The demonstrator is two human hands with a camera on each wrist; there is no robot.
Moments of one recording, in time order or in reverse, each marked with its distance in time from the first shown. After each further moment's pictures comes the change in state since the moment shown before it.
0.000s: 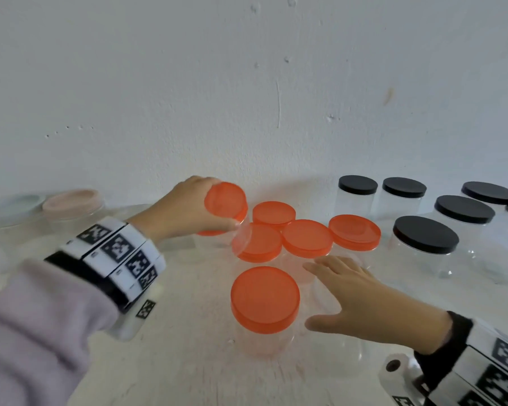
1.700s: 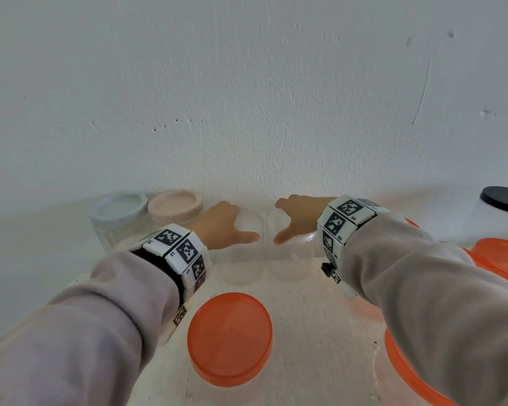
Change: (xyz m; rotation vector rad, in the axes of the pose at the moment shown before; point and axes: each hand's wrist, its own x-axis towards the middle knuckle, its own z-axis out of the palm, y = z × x) left_hand 0.012 -0.171 -0.023 0.119 -0.229 -0.246; right_hand 0.283 -0.169 -0.036 -0.176 -0.128 -0.002
